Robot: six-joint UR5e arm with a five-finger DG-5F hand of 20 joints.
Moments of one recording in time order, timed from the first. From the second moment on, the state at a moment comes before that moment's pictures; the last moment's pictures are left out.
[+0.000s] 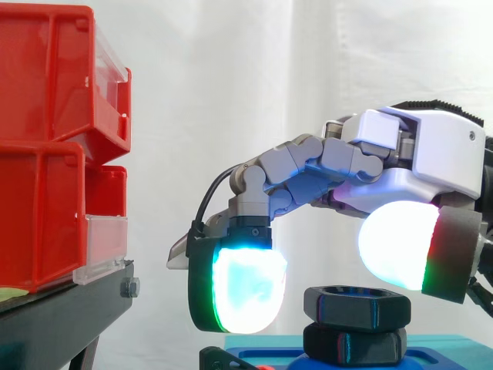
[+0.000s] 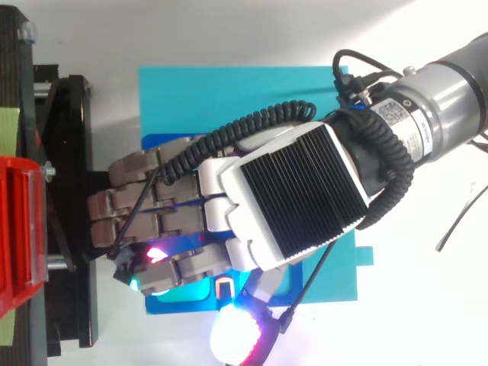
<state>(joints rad) 0.01 -2.36 -1.15 -2.52 -2.06 -1.45</state>
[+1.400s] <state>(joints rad) -0.08 -2.36 -1.15 -2.52 -2.20 -1.45</state>
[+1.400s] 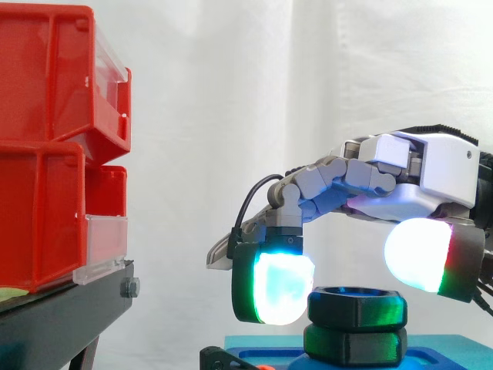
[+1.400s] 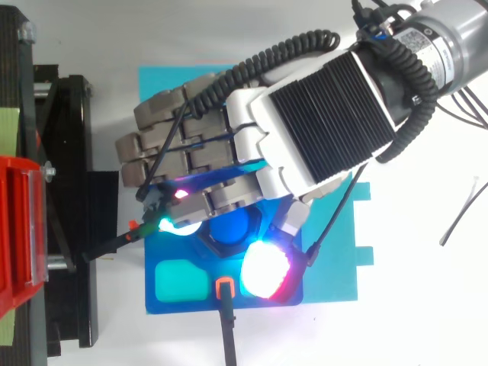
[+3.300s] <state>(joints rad) -0.02 -2.36 -1.08 -2.59 -2.12 -1.45</state>
